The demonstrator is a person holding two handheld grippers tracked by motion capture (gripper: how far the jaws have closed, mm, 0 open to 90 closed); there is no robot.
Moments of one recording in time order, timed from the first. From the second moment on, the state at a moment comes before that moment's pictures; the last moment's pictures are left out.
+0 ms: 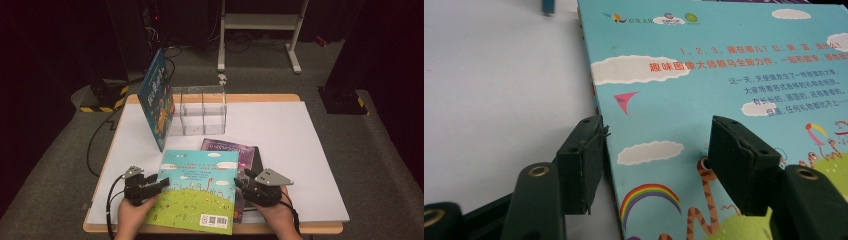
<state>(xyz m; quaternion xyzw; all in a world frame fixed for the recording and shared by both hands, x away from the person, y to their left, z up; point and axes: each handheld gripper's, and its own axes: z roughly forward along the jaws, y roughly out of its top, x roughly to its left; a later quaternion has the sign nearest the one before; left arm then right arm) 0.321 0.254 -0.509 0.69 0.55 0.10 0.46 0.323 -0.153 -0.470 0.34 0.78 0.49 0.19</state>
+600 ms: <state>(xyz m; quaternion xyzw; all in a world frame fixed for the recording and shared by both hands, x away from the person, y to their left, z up) 0.312 0.229 -0.498 0.72 0.50 0.09 0.47 0.334 -0.187 -0.474 0.39 0.75 0.49 0.20</state>
